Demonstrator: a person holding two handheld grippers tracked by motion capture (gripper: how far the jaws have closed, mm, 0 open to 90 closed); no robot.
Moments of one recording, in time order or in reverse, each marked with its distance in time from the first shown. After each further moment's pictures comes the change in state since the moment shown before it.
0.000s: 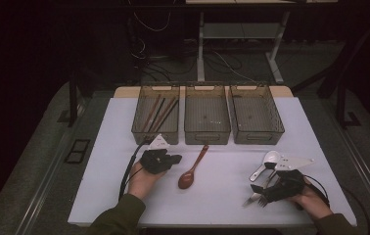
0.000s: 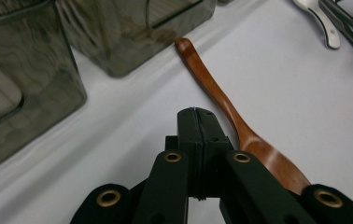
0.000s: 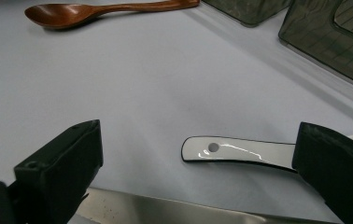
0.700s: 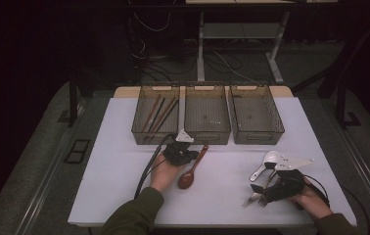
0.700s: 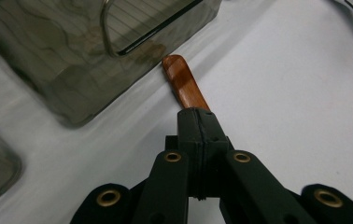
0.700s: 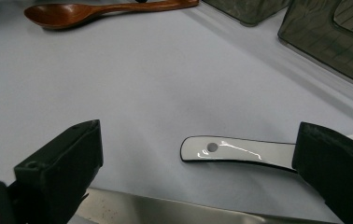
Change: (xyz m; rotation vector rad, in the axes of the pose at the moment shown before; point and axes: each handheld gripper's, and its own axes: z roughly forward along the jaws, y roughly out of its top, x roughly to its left) left arm -0.009 0.028 0.062 0.099 0.001 0.026; right arm -0.001 0.000 0.000 0.000 -0.001 0.001
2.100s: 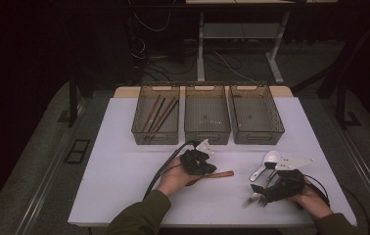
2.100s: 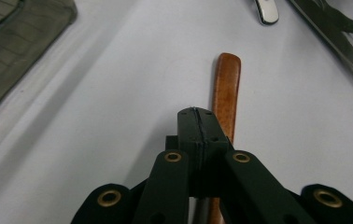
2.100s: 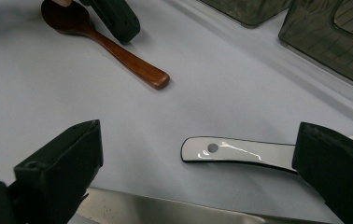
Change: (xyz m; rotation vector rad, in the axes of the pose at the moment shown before) left arm -0.043 0.016 0.013 0.078 -0.207 0.204; right arm 0.000 0.000 -0.001 -0.004 0.007 -0.004
